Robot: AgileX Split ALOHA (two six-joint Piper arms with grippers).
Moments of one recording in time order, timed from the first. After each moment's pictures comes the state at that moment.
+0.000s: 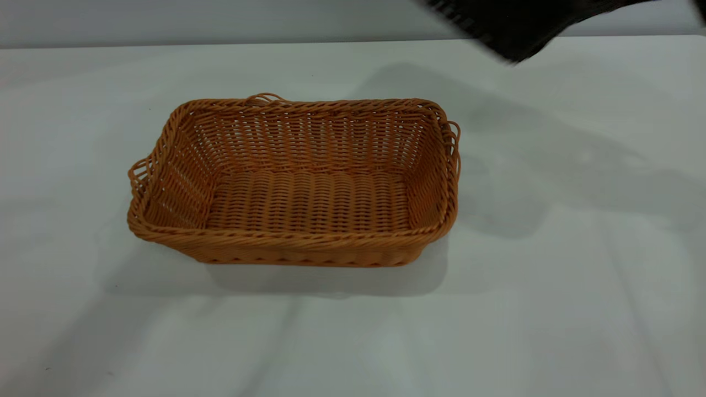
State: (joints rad) left arm -0.49 1.61 -1.46 -0.14 0.88 1.22; right arm -0.03 1.98 -1.27 1.00 0.98 -0.33
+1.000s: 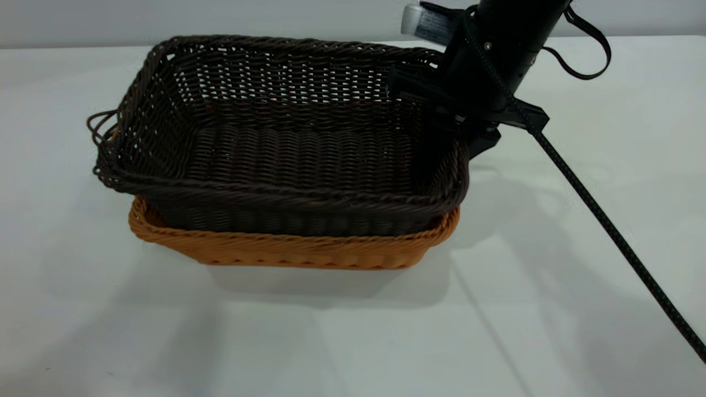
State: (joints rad) left arm -0.49 1.22 -1.46 -0.14 0.95 1.21; right arm 0.40 2.25 -1.41 0.61 0.83 -0.14
